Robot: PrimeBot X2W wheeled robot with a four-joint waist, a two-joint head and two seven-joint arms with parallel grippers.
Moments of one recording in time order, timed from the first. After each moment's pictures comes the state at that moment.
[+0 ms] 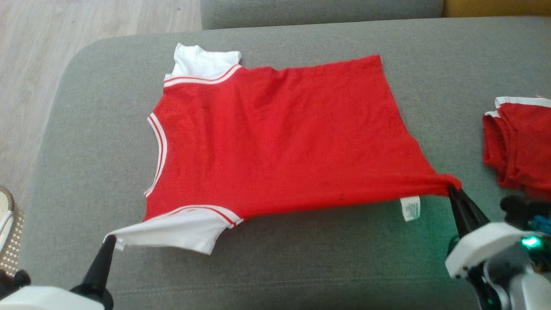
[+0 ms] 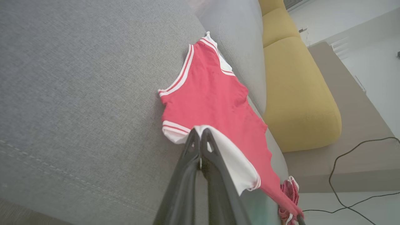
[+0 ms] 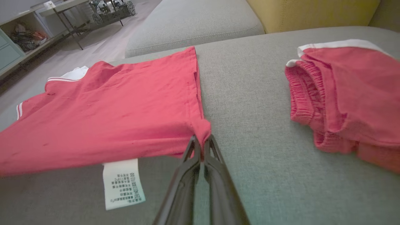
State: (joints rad) left arm 0.27 0.63 -0.35 -0.31 -1.55 0.24 -0.24; right arm -0.06 -0.06 -0.15 0.20 0.24 0.13 0.08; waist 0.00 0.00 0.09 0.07
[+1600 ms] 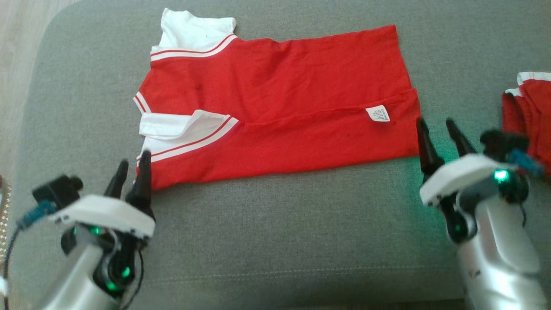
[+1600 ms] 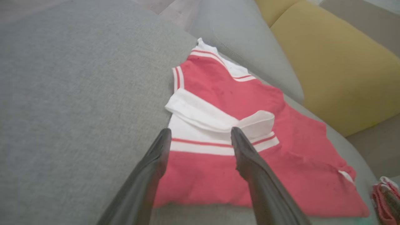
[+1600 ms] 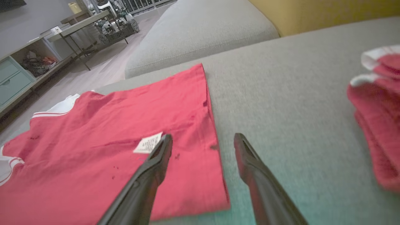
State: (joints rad) left arm -0.28 0.38 -0.52 0.35 -1.09 0.07 -0.25; right arm -0.42 -0.05 -0.09 0.58 0.27 0.13 -0.11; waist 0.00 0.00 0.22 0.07
